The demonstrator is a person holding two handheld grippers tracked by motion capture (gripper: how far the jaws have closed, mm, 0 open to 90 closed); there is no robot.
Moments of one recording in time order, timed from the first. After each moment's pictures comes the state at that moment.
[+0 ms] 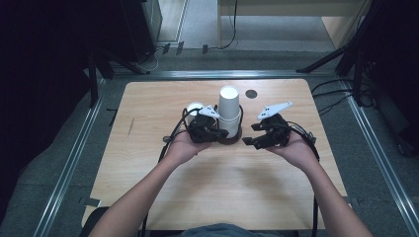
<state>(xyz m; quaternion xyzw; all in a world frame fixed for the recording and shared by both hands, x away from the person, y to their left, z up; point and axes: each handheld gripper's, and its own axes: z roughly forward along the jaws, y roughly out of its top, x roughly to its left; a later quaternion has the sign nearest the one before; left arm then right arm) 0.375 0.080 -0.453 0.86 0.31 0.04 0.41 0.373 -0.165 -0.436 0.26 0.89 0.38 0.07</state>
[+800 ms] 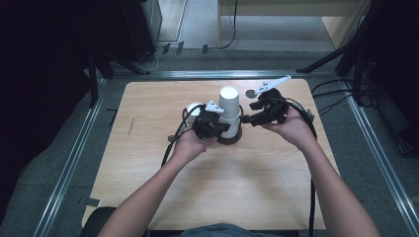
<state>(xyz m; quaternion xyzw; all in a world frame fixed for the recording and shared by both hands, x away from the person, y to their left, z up) 0.381 0.067 -0.454 0.84 0.36 0.10 0.40 0.412 -0.151 -0.391 0.28 0.87 0.39 0.09</state>
